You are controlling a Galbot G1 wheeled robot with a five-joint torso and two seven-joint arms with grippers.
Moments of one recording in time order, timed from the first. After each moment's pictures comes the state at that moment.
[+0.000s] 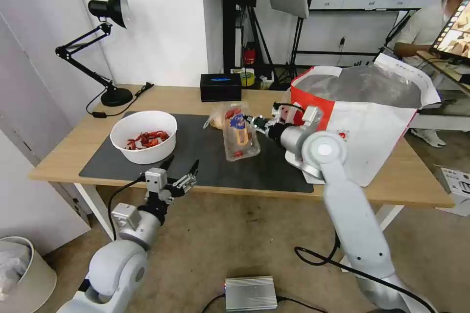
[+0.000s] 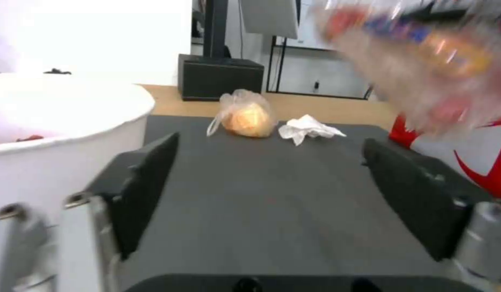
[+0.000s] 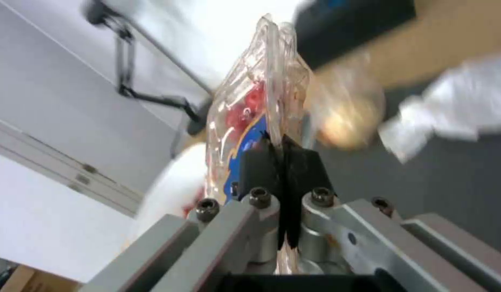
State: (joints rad) left arm 1.40 -1.15 -0.43 -2.14 -0.46 0.13 -0.03; right arm -0.65 1.34 0.27 1.85 1.34 -0.70 0.46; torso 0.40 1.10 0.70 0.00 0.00
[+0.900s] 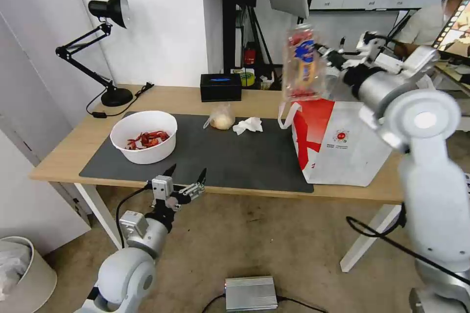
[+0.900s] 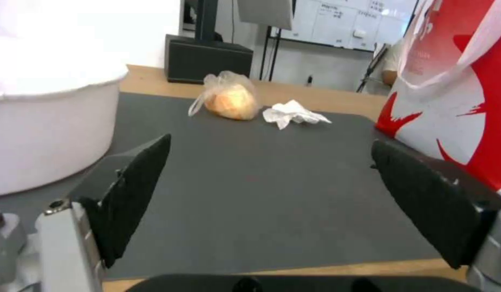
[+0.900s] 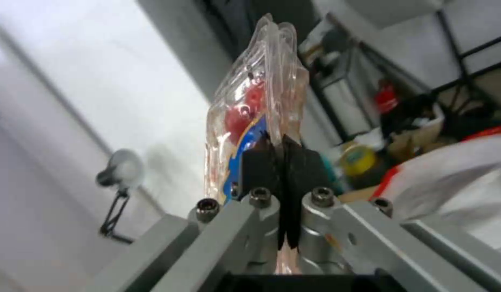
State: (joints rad) left arm 1.40 -1.20 -0.38 -2.12 -0.45 0.13 -0.03; right arm -0.52 1.09 0.50 1.95 1.41 -0.62 0.50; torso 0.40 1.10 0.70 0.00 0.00
